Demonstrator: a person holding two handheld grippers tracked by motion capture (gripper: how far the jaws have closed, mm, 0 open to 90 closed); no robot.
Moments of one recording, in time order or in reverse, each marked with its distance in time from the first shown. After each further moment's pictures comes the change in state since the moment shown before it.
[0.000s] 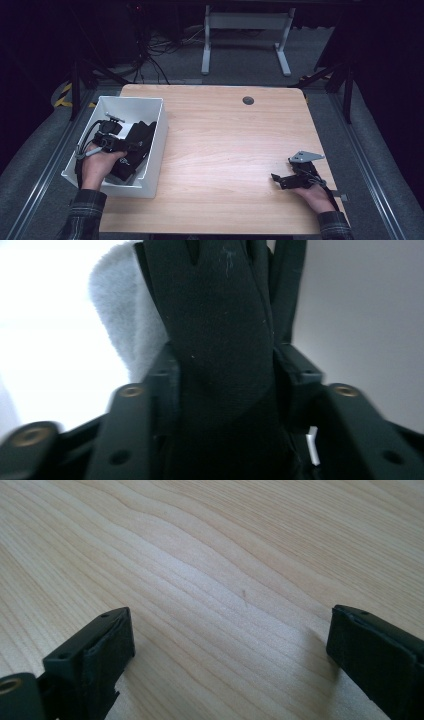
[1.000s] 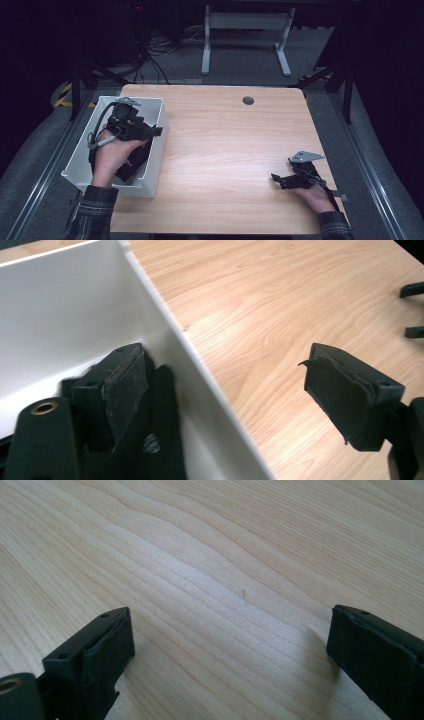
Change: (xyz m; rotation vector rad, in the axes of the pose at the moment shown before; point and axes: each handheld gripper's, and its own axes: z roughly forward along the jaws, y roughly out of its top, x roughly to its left) left arm -0.086 0.043 -0.044 -0.226 -0.090 0.200; right arm 0.000 0.000 0.000 0.000 0.000 0.000
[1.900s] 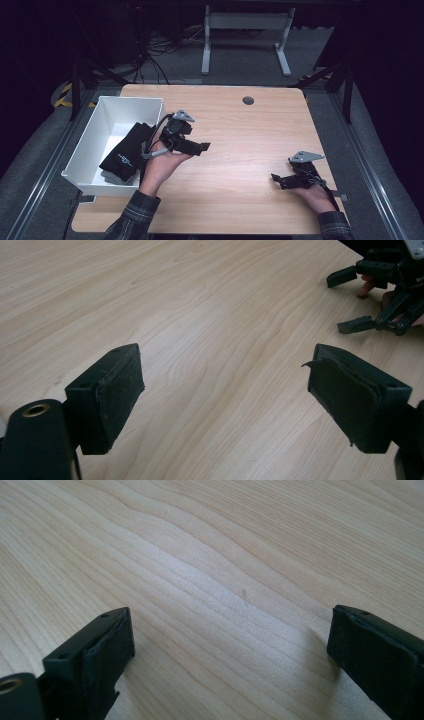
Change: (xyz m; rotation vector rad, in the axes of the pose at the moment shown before) left arm -0.088 0.008 0.078 0.002 -0.147 0.148; right arm 0.000 0.000 0.000 0.000 0.001 -0.001
